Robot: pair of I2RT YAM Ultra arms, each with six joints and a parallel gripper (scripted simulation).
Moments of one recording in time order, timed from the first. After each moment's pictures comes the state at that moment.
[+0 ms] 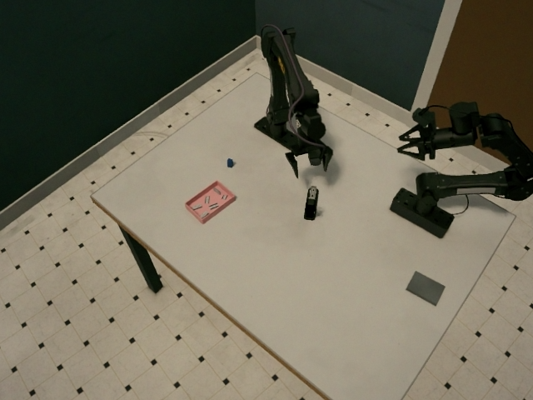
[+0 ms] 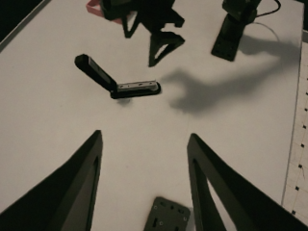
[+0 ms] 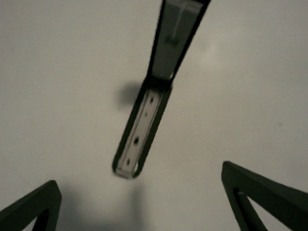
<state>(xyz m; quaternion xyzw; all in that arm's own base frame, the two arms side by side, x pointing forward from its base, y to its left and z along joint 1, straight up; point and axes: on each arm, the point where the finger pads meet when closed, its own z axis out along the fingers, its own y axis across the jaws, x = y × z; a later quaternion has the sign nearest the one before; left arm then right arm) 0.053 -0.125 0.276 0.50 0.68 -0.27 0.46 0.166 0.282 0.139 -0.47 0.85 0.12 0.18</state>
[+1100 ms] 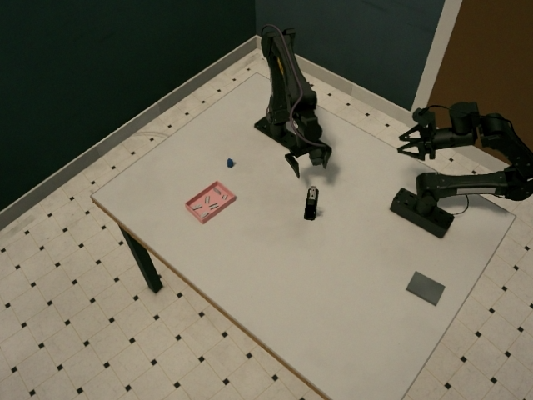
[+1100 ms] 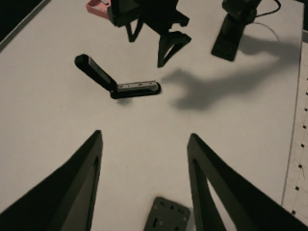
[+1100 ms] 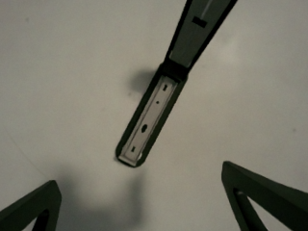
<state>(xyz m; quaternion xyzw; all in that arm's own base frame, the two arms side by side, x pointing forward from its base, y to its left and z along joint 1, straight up) 0.053 -0.125 0.276 0.50 0.68 -0.27 0.46 0.157 0.277 0.132 -0.52 0.83 0.13 0.16</state>
